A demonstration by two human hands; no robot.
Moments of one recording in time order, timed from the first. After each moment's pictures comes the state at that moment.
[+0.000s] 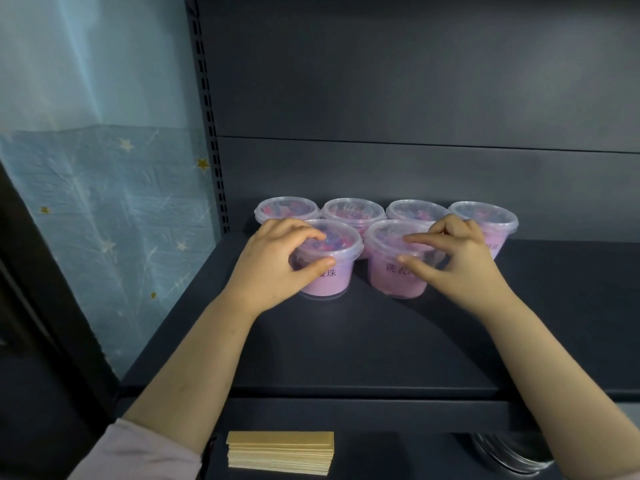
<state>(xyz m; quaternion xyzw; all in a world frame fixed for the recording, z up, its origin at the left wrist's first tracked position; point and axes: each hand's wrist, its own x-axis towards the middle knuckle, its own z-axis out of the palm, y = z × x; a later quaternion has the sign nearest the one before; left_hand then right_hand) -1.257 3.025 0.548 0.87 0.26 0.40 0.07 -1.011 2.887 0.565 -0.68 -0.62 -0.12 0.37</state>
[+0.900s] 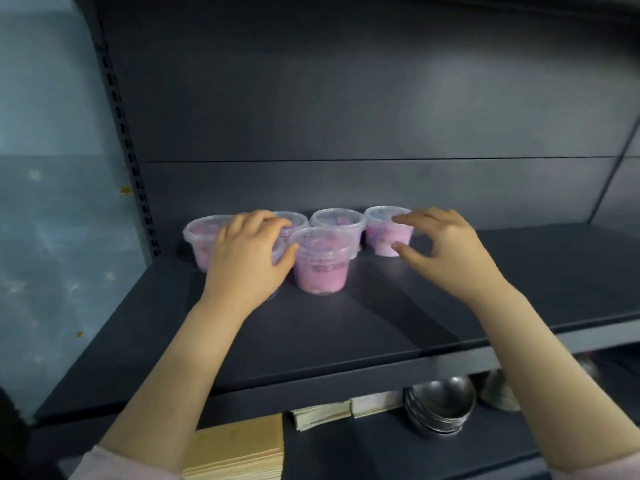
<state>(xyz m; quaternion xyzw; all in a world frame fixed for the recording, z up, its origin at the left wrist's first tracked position) -1.207 2.965 0.582 0.86 0.29 0.41 -0.08 -0.979 2.797 0.604 -0.73 -0.58 -0.20 0.30</state>
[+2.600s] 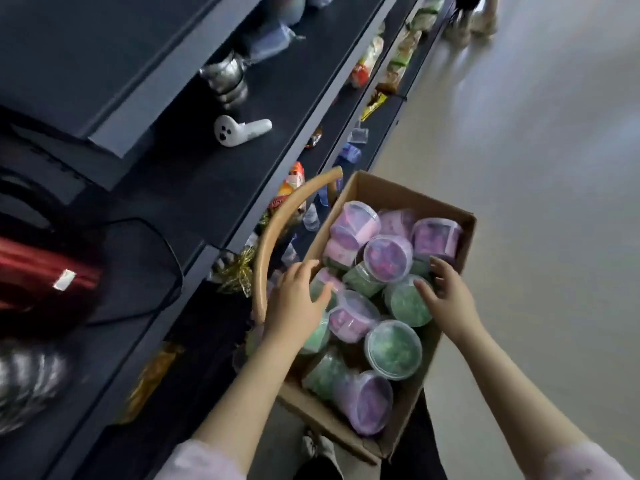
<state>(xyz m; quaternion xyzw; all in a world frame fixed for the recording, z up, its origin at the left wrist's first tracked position) -0.480 2.323 0.175 0.96 0.02 -0.03 0.26 -0.471 2.061 0.127 -0.87 0.14 0.08 0.47</state>
